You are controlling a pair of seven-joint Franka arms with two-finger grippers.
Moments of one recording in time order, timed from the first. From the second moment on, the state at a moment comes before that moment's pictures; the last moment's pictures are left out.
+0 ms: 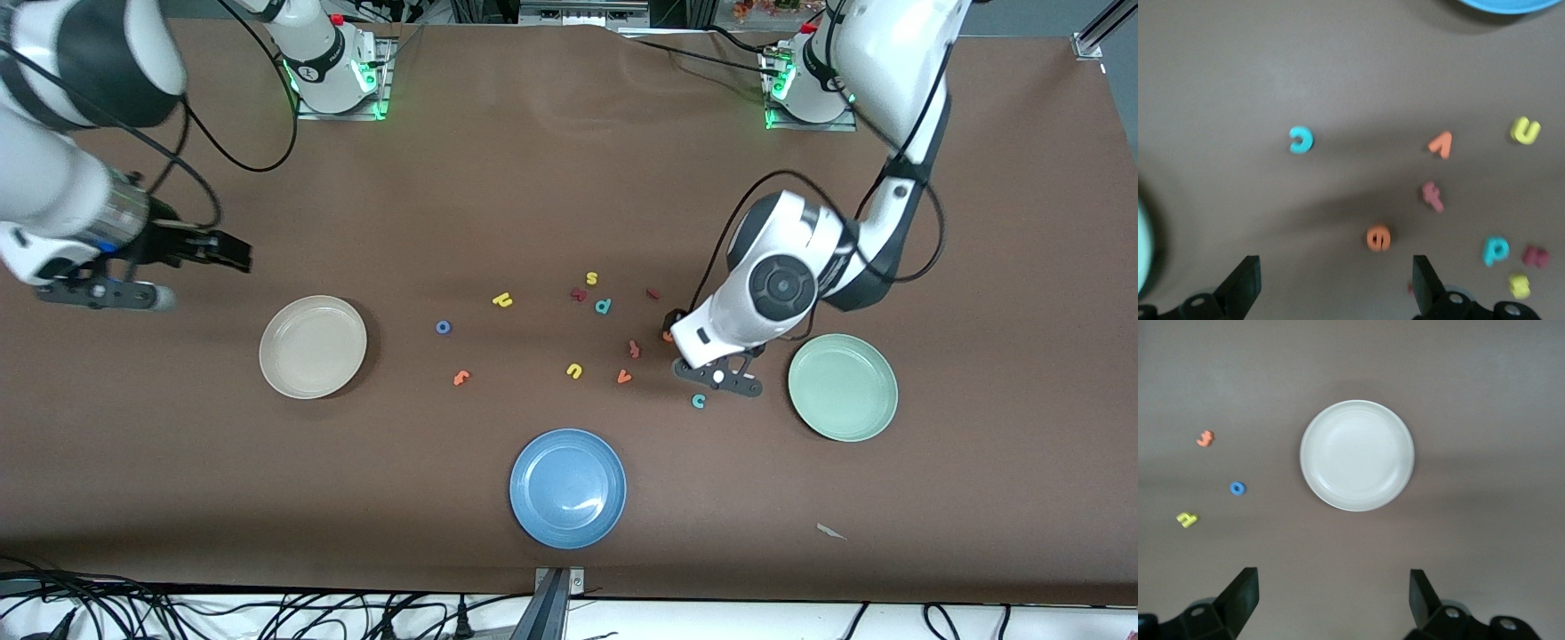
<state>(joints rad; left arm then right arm) -0.36 0.66 -0.10 -1.52 -0.04 2.10 -0.16 0.15 0.16 0.01 -1.65 0.01 1.72 0.26</state>
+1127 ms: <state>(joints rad) -0.37 0.84 -0.05 -1.50 0.11 2.41 -0.16 0.35 0.29 0.25 -2.07 -0.06 2.38 1.24</state>
